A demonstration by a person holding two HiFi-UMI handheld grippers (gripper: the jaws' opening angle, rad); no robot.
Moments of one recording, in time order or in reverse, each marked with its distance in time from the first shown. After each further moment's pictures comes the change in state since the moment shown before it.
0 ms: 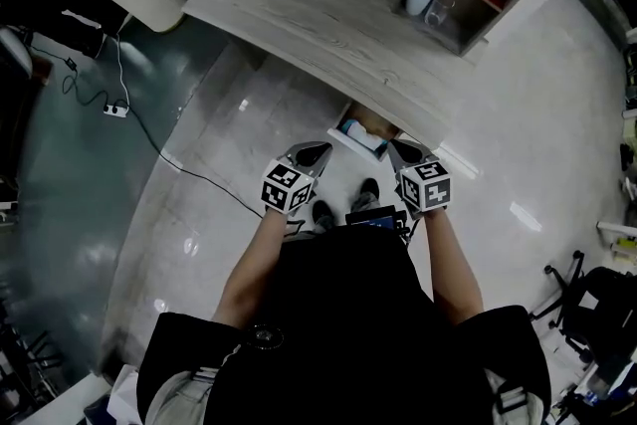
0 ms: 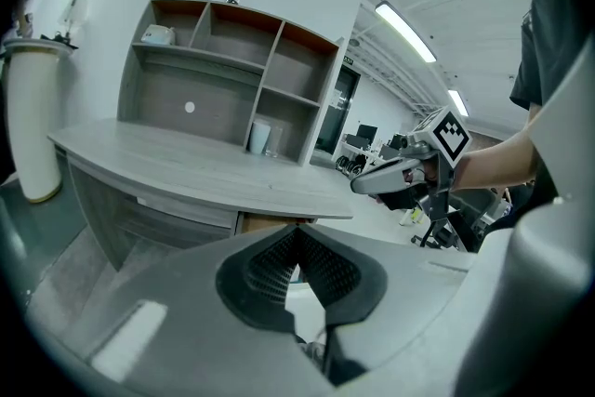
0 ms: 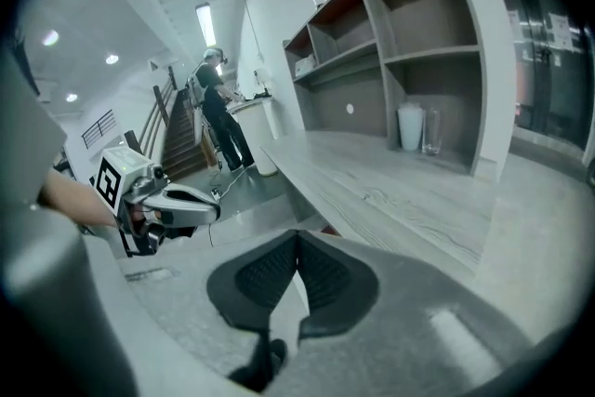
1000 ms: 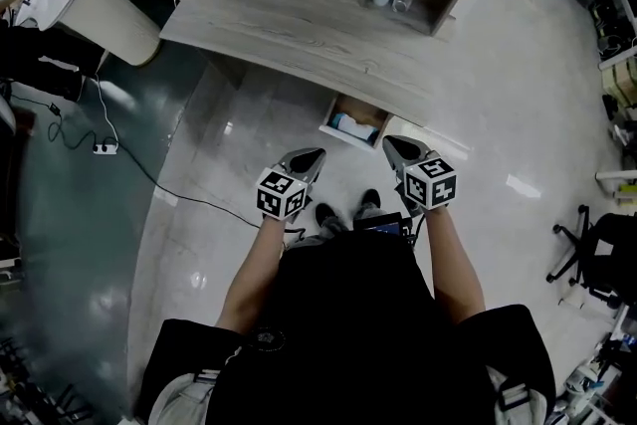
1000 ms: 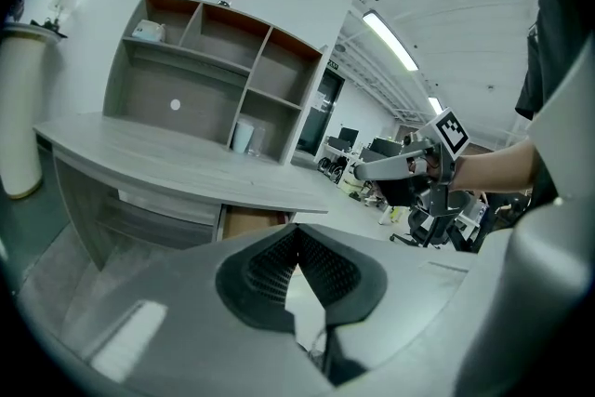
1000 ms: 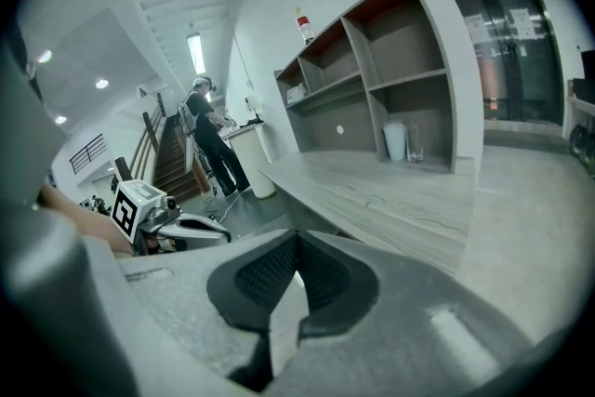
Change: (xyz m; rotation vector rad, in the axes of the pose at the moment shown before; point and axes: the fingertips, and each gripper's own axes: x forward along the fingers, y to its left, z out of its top) left arm -0.034 -0.018 -0.010 0.013 -0.004 -0.119; right arm -0.047 0.041 0.007 0.110 -0.149 -0.045
